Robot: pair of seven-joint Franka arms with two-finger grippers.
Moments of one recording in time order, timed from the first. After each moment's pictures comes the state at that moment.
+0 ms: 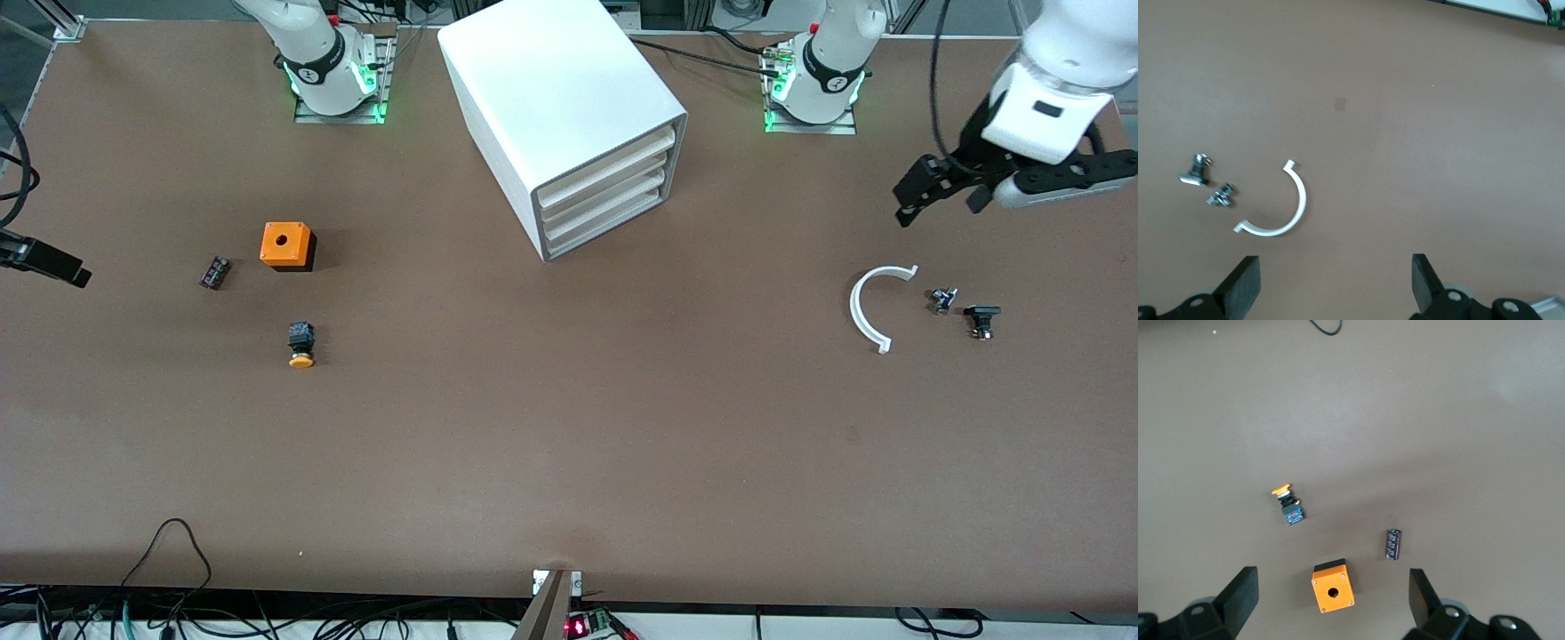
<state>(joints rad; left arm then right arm) 0.01 -0.21 -0.11 -1.91 0.00 1.84 -0.29 0.00 0.18 -0.11 -1.45 -0.05 1.62 0.13</state>
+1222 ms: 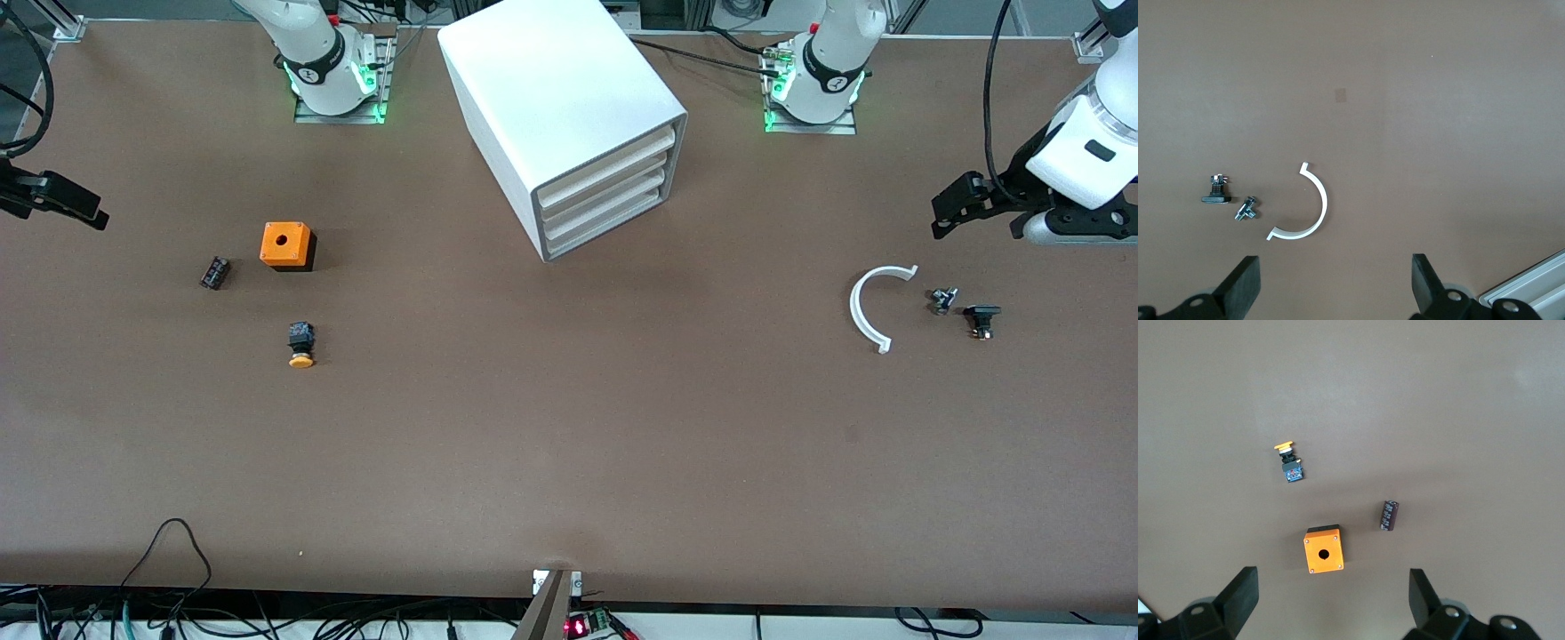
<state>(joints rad) 0.02 -0.04 -0.09 -1.69 0.00 1.69 -0.09 0.03 -0.01 -0.14 -1.67 -0.05 1.63 0.02</state>
